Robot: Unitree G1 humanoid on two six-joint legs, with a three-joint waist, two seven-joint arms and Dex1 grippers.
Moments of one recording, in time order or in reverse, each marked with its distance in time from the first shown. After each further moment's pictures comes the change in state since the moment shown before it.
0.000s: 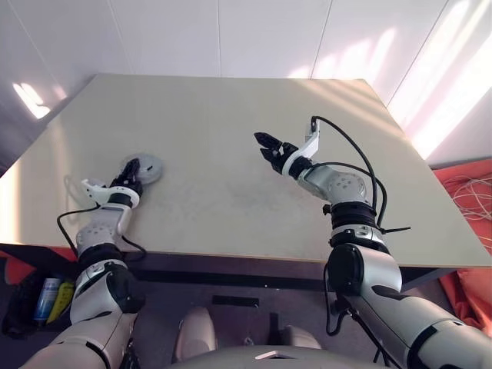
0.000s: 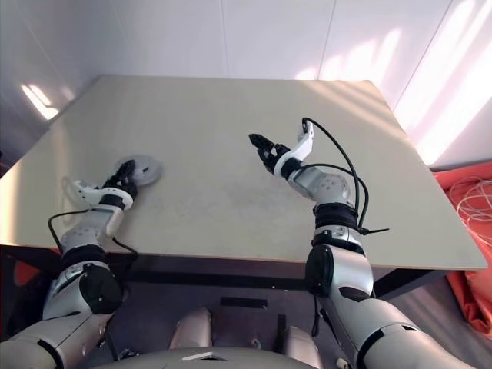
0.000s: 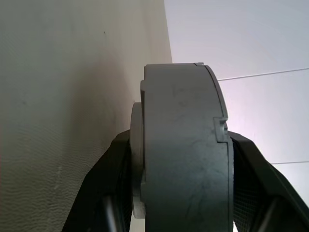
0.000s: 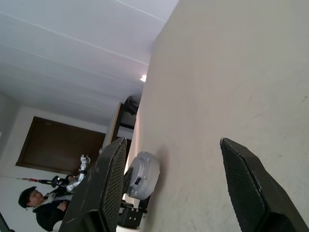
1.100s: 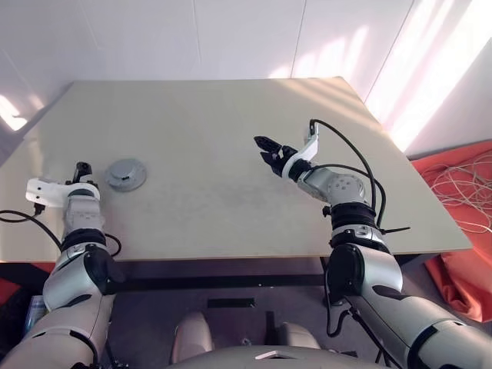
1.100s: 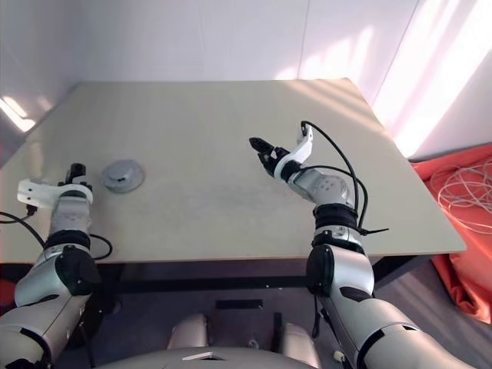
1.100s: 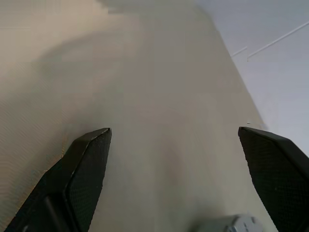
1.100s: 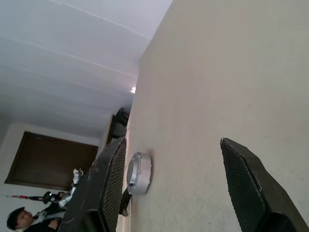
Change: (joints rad) left arm -0.103 0.193 -0.077 0.282 0.275 -0.608 0.310; right arm 0.000 -0.005 0.009 0.032 -0.027 -0.011 0.010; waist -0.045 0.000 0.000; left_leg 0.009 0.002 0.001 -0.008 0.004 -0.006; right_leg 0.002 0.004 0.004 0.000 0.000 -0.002
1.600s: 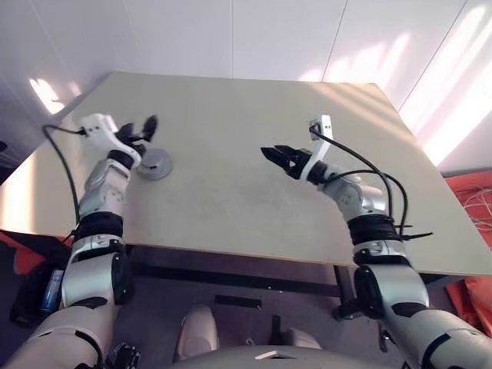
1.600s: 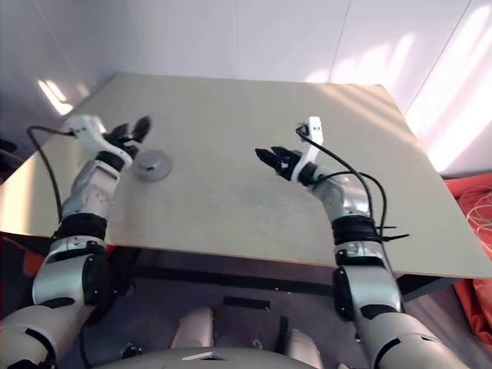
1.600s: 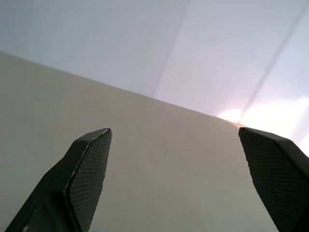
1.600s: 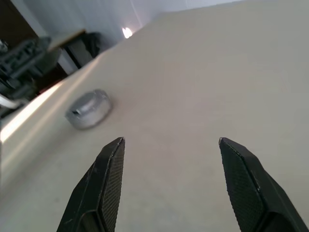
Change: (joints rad) left arm 0.034 -0.088 -0.509 -0.481 0.185 0.209 -0.559; right arm 0.170 -0.299 0.412 -0.184 -0.388 -0.441 0.516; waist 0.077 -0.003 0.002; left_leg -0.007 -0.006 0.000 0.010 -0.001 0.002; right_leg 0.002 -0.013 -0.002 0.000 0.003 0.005
